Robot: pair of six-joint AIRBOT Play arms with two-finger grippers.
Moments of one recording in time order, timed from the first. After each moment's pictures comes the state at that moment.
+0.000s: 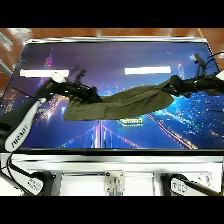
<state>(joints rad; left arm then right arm) -0.28 -1.78 1.47 0.64 -1.10 -1.37 -0.22 -1.31 1.31 -0.87 1.29 1.39</state>
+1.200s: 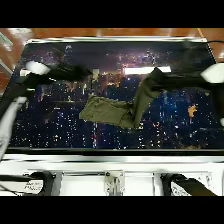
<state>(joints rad) -0.12 -1.50 1.47 0.66 -0.83 -1.35 0.14 -1.22 1.31 -0.84 1.05 1.59</state>
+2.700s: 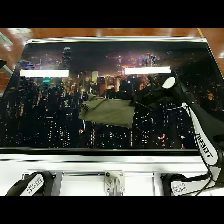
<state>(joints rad) 0.42 -0.96 1.43 0.79 -1.21 -1.37 0.11 -1.62 1.26 -0.96 1.18 1.53</state>
